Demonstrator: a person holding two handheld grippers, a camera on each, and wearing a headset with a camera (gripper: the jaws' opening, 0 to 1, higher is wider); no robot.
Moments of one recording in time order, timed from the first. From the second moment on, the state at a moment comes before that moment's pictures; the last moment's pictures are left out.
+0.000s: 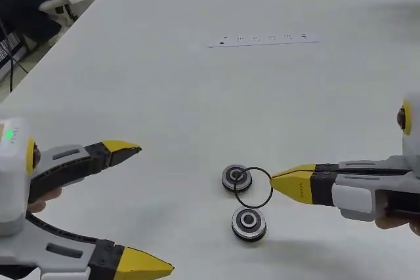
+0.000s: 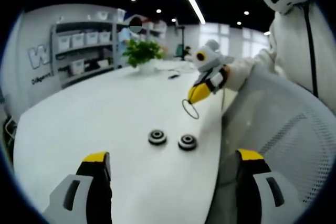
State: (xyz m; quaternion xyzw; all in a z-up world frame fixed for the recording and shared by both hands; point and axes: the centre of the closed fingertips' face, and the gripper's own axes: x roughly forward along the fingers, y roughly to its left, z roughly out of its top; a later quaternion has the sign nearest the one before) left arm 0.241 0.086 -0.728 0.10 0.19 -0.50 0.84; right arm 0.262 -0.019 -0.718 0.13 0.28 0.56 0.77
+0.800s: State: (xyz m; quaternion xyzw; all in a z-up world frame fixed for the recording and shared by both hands) left arm 0.239 0.088 -0.727 0.08 0.19 -0.51 0.84; right arm 0.267 0.016 -0.678 0.10 0.27 0.59 0.76
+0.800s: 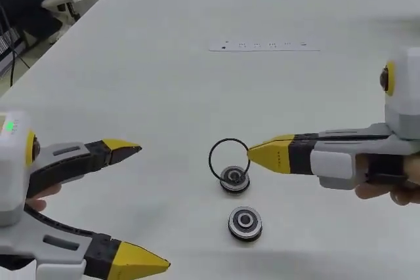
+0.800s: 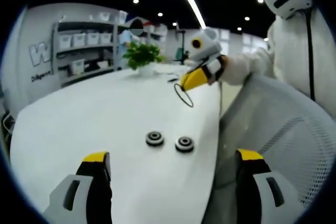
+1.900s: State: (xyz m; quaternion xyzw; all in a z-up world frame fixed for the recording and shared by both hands) left arm 0.237 0.085 -0.731 0.06 0.20 -0.51 0.83; right arm 0.254 0.053 -0.788 -0.04 0.40 0.59 0.70
